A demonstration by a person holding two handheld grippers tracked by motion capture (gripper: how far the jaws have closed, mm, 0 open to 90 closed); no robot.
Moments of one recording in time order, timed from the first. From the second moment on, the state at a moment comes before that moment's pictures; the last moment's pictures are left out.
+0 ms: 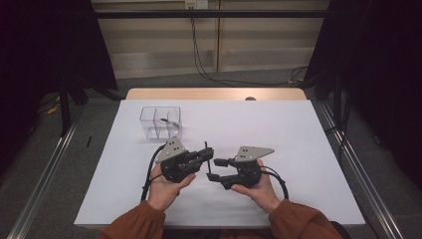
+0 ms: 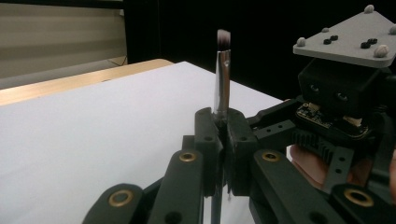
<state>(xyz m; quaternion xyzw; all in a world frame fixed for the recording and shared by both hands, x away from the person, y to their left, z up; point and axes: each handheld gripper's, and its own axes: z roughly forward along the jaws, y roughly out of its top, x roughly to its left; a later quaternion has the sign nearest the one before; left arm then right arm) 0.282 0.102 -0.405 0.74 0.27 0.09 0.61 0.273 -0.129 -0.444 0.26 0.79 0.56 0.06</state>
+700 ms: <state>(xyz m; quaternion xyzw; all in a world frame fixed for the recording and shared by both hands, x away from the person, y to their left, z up) 0.286 0.115 -0.403 0.74 0.28 0.10 0.61 0.277 -0.140 -0.441 0.28 0.78 0.55 0.07</state>
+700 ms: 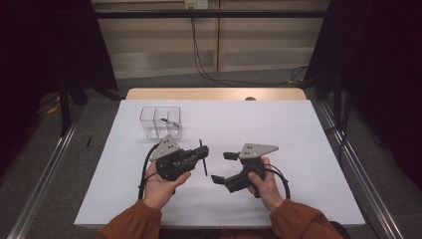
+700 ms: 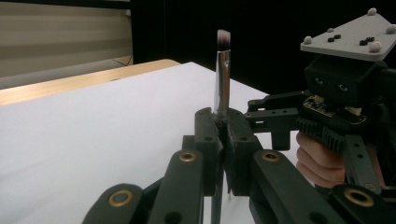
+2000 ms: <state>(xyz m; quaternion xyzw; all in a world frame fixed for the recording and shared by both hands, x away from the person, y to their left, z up) 0.303 0.176 -0.388 0.73 0.32 0.14 0.59 0.251 -0.212 -0.440 0.35 0.74 0.54 0.19</state>
